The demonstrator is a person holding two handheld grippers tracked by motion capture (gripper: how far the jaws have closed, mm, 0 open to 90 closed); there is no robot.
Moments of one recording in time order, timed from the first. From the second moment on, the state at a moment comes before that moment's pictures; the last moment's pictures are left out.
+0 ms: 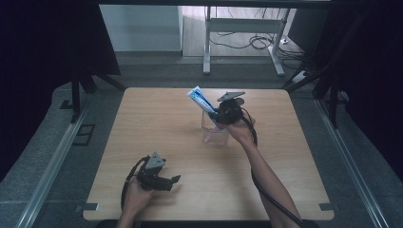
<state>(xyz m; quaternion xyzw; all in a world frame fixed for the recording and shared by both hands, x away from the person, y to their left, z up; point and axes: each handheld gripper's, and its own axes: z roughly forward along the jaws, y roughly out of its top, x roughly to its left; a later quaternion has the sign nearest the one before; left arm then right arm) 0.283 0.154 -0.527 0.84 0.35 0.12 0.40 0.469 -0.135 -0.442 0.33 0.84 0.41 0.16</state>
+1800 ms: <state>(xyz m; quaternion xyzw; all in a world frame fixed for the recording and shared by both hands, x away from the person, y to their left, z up) 0.284 0.151 -0.528 0.85 0.34 0.12 0.39 0.443 -0.150 -0.436 0.30 0.84 0.43 0.13</state>
